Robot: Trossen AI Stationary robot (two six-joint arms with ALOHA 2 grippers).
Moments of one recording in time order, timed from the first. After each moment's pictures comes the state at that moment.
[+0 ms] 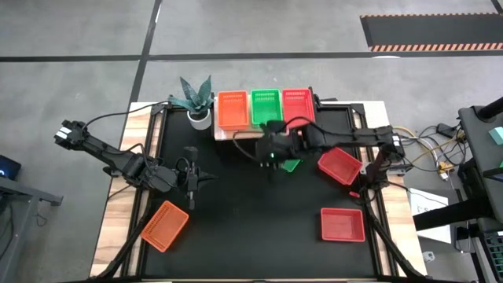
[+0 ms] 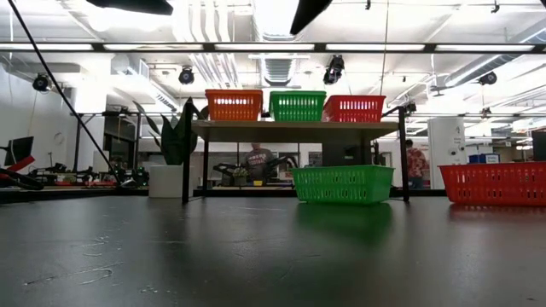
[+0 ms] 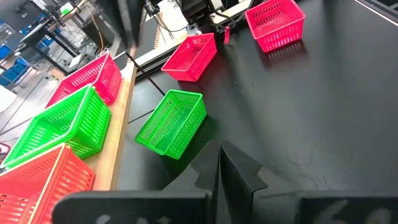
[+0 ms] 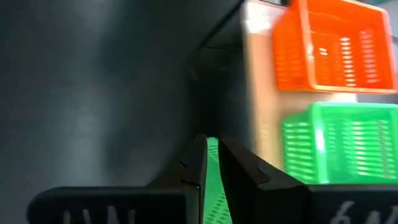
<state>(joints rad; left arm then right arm) -0.44 0.92 0.78 -0.31 -0.55 0.22 0.08 1.83 1.98 -1.19 0.30 -0.12</state>
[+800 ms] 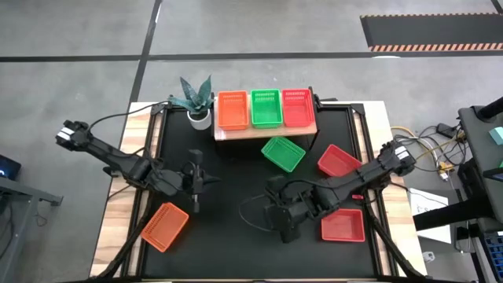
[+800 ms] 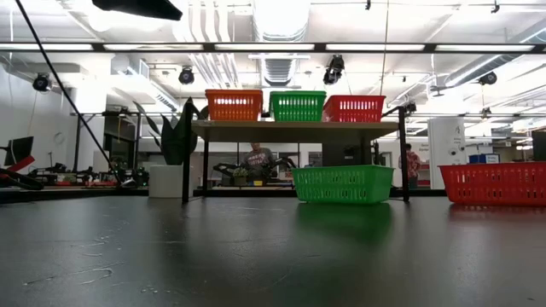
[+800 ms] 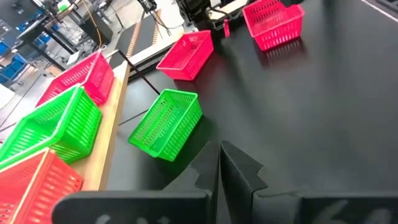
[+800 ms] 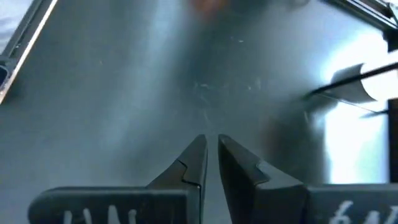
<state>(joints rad) -0.44 0.99 0.78 -0.26 -0.55 0.21 0.46 1.81 1.72 -0.92 0.32 0.00</state>
